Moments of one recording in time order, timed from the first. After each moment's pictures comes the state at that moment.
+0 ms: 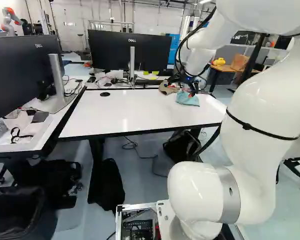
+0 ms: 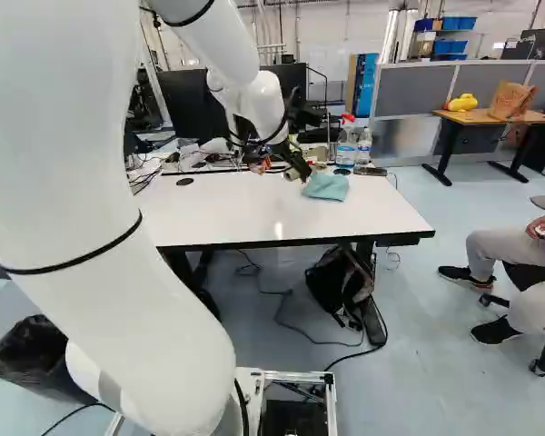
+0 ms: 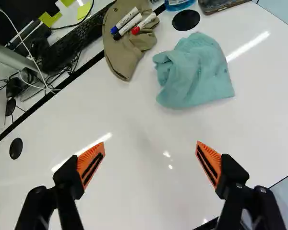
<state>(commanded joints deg) -13.8 -3.7 -54.1 18.2 -14.2 0.0</state>
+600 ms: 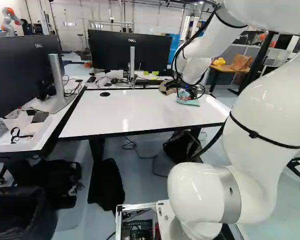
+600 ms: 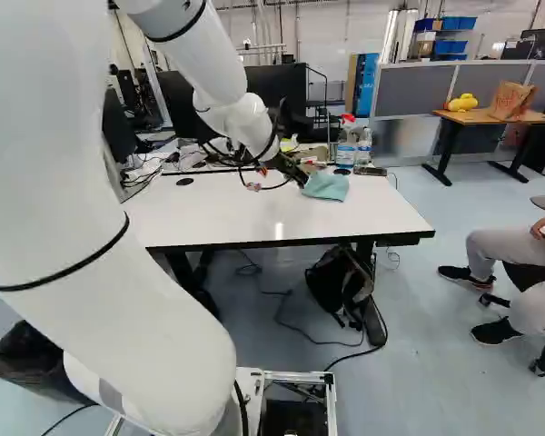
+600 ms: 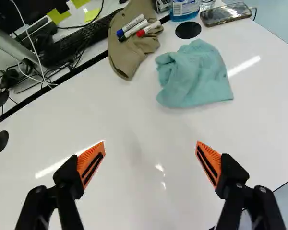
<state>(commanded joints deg) -11.2 0.1 -44.7 14.7 -1.9 0.0</state>
